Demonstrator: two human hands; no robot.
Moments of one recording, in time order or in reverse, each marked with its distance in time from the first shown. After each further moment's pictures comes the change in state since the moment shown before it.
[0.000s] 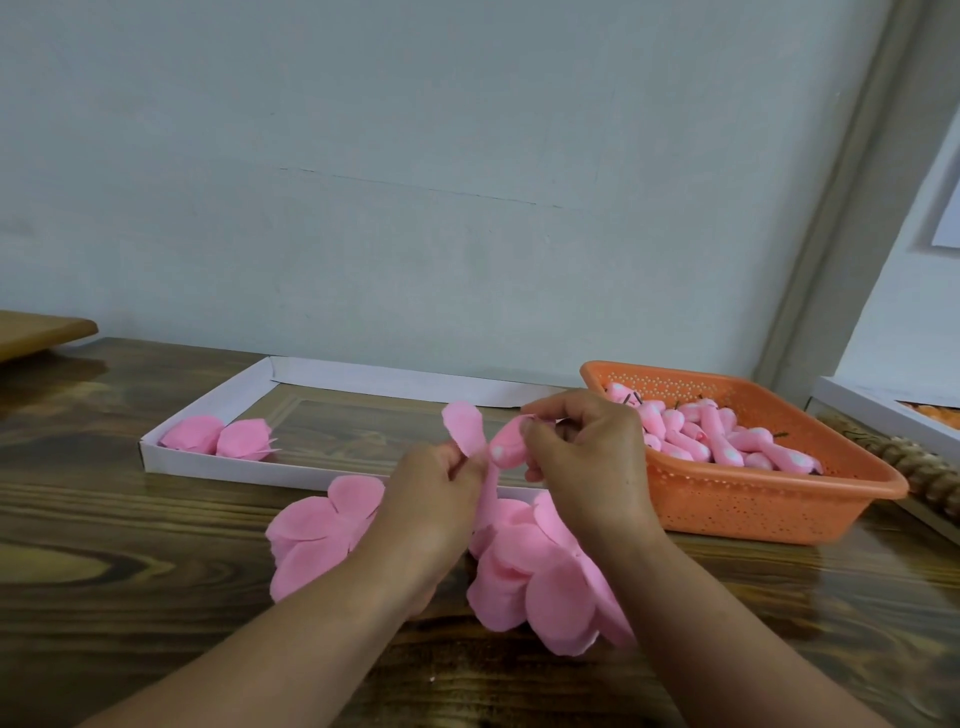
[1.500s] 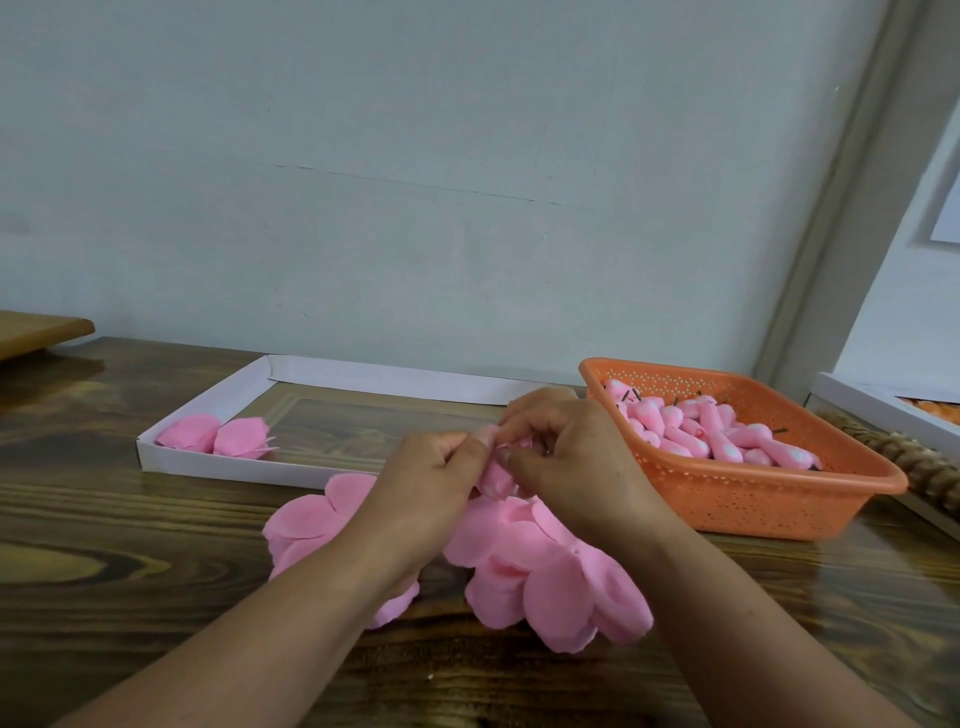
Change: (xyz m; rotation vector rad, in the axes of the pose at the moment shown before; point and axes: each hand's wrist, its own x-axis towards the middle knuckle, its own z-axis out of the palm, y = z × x) left_hand 0.003 0.003 -0.009 -0.084 -0.122 0.138; right_hand 0.002 -0.008 -0.009 -0.221 -0.327 -0.136
